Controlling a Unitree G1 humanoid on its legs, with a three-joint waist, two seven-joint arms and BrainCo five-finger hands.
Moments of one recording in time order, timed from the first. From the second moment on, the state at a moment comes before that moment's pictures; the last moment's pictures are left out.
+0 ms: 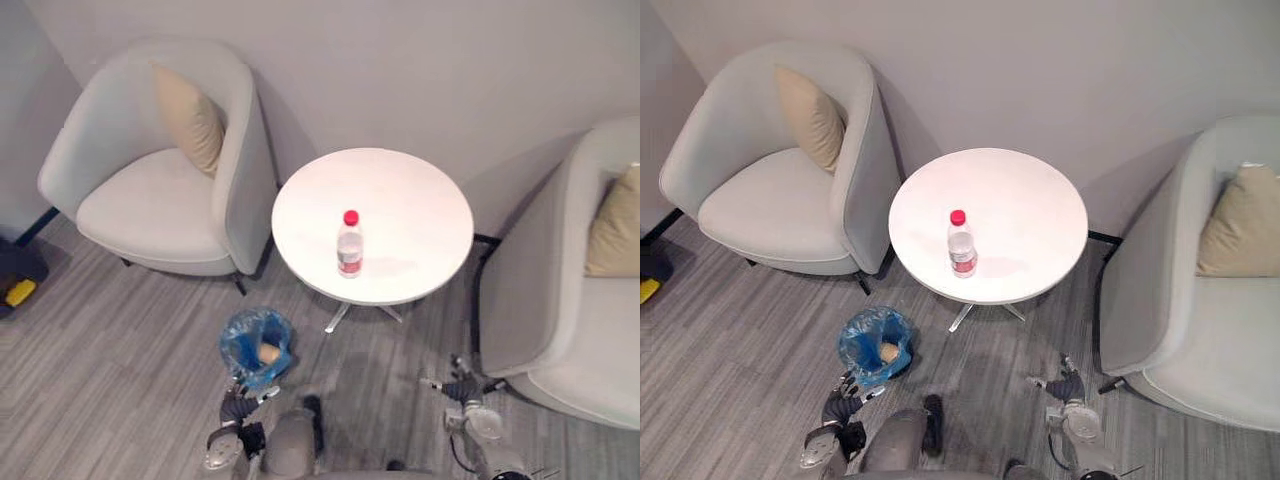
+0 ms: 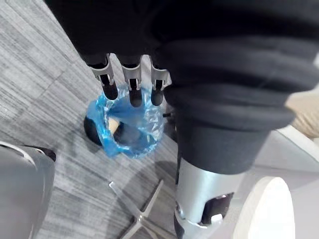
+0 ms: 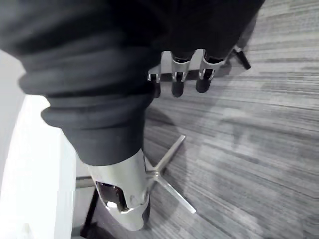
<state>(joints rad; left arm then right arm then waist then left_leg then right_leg) 0.17 0.05 0.11 0.70 -0.16 -0.14 0.11 0.04 -0.13 -0.05 0.78 0.07 -0.11 -0.14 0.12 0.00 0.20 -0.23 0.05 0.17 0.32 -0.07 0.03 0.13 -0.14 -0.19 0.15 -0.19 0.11</state>
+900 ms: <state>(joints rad) 0.22 0.08 0.07 0.76 -0.12 -0.14 0.11 0.11 -0.16 0.13 0.29 -0.15 -0.16 -0.13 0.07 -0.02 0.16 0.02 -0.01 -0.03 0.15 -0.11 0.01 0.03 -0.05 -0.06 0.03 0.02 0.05</state>
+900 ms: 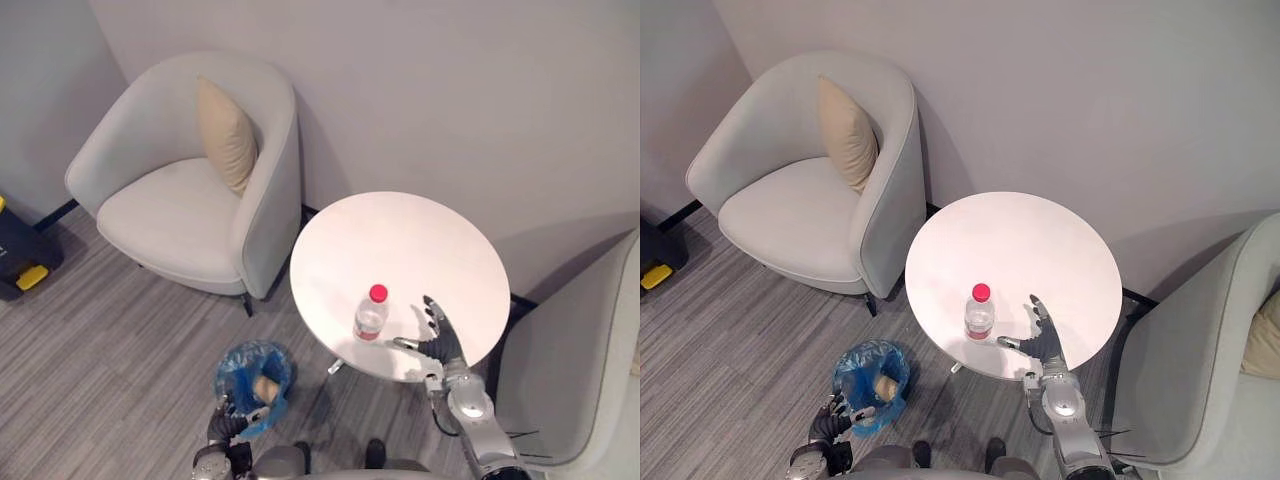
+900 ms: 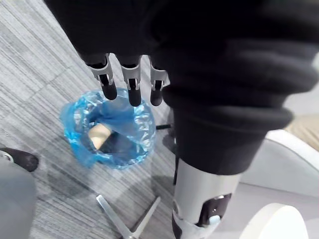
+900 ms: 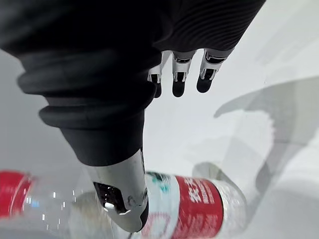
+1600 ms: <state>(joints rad) 0.22 0.10 0.03 0.75 -0.13 -0.17 0.11 -0.34 -0.16 0.17 0.58 -0.14 -0.17 -0.25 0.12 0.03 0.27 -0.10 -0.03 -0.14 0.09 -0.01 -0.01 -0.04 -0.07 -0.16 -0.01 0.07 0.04</state>
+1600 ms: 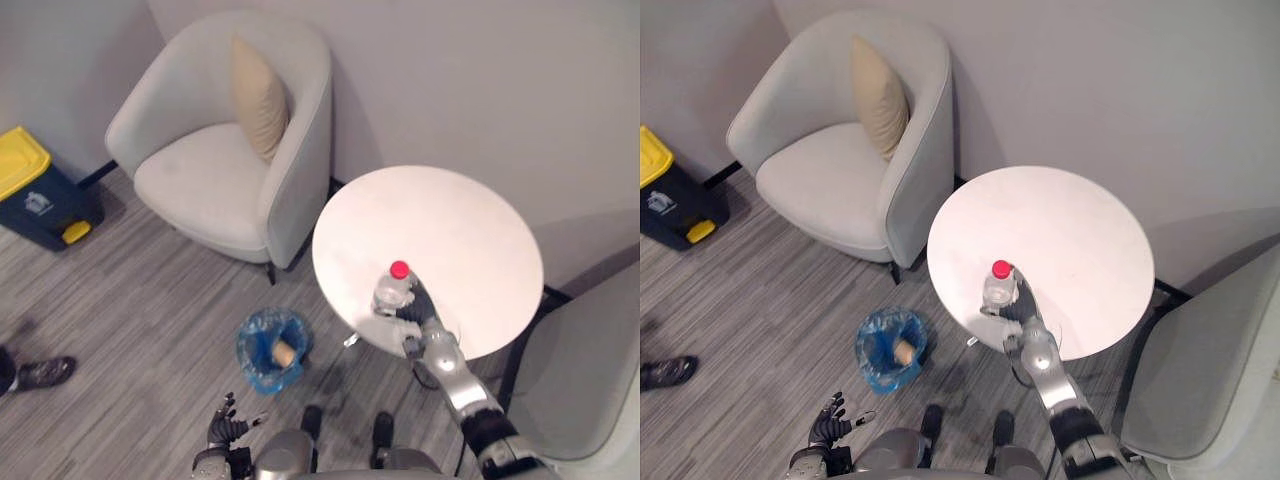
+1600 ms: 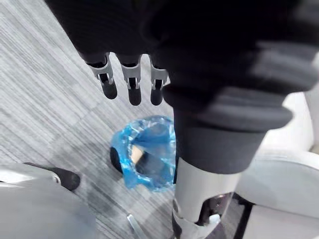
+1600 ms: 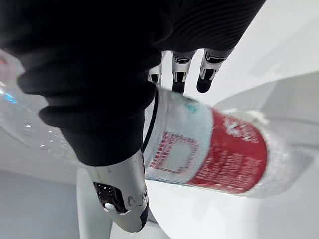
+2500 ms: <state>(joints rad) 0.22 0.10 0.04 0.74 -0.16 -0.19 0.13 -0.25 -0.19 0.25 0.13 -0.05 -0.19 -0.26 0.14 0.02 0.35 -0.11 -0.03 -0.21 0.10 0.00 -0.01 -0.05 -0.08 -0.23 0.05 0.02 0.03</state>
